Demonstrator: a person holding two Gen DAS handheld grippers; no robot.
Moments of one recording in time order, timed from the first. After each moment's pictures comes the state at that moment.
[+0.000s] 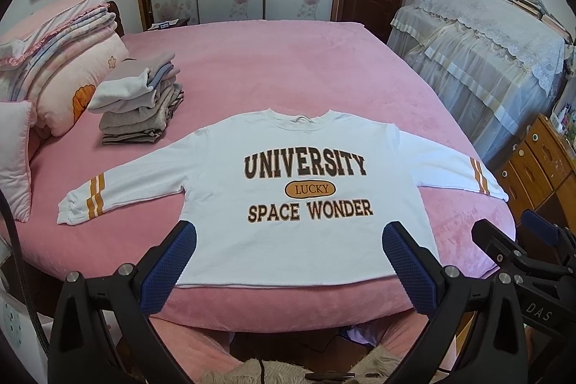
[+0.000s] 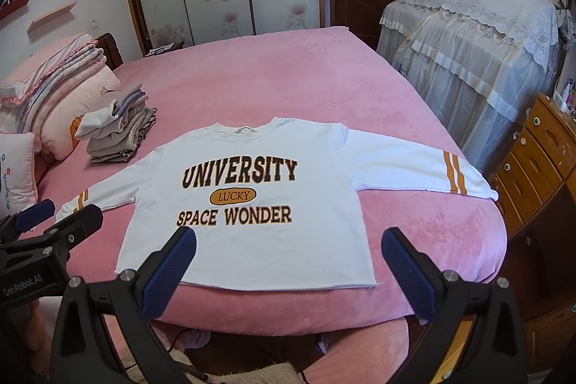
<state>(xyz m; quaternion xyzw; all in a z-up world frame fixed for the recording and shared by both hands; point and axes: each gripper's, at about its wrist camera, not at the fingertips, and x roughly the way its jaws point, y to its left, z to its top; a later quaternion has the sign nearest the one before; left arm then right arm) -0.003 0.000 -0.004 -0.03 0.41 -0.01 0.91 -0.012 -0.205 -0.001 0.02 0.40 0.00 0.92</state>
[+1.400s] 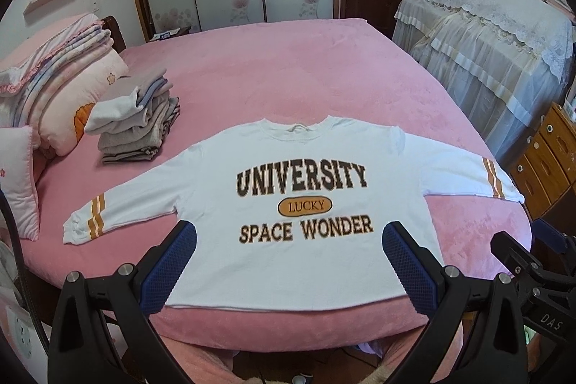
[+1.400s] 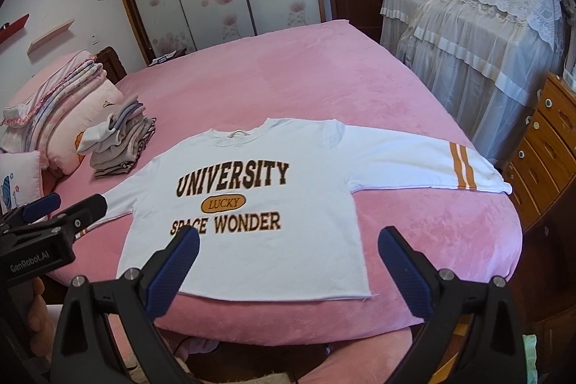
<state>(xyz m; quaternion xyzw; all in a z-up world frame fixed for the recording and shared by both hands) 0.043 -0.049 -0.003 0.01 0.41 0.02 0.91 0.007 -0.258 -0.014 0.06 0.40 0.02 0.92</state>
